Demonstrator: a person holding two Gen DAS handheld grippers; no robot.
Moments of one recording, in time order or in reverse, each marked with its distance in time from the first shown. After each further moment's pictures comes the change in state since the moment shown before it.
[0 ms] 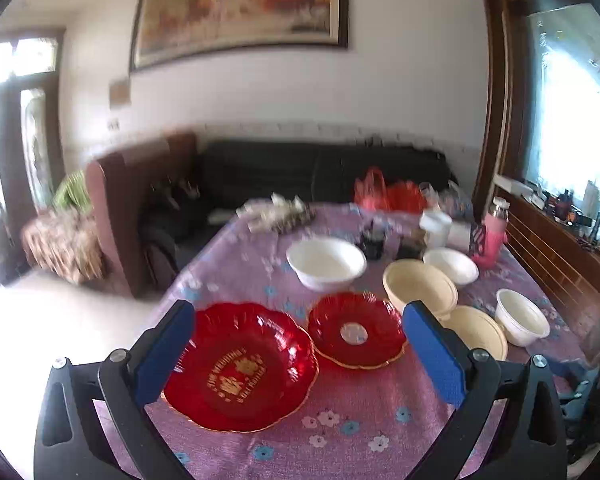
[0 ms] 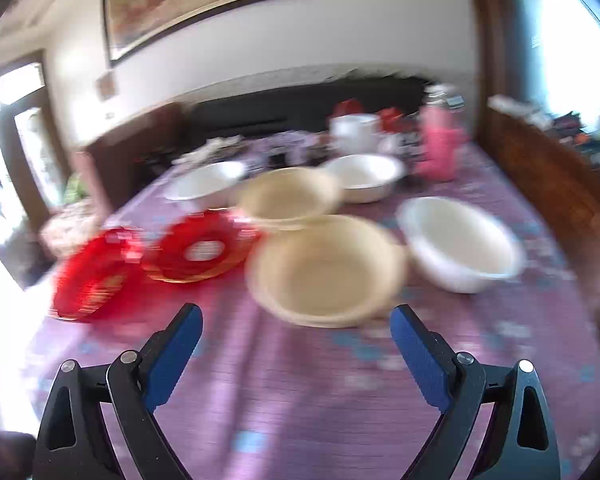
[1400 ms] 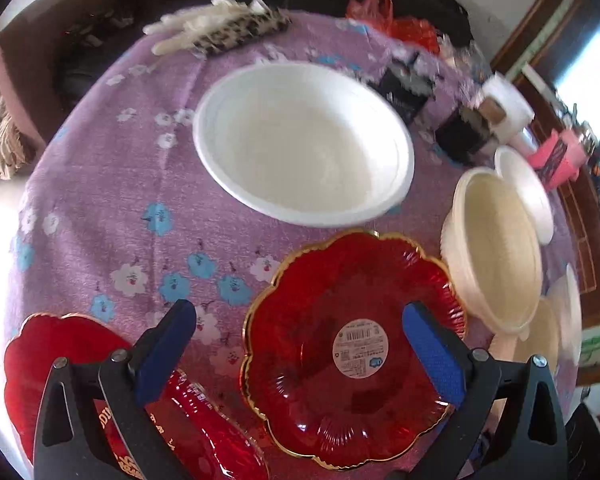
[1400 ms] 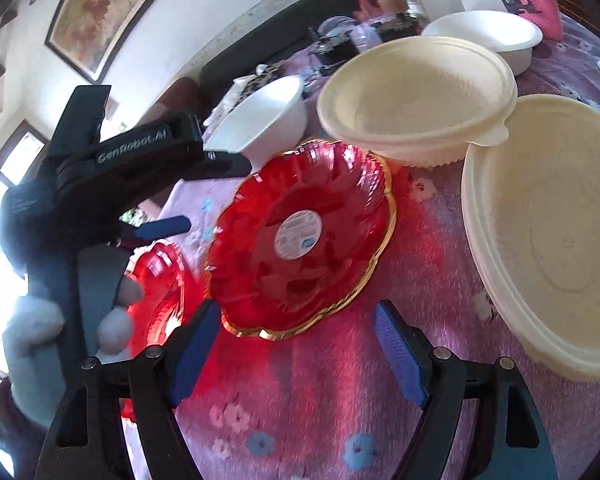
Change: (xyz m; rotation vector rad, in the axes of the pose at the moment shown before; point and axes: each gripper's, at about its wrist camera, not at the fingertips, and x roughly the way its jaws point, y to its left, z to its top) left arm 0.309 -0.021 -0.002 -0.042 0.708 -0.120; right arm 0.174 0.049 0.023 0.353 0.259 0.239
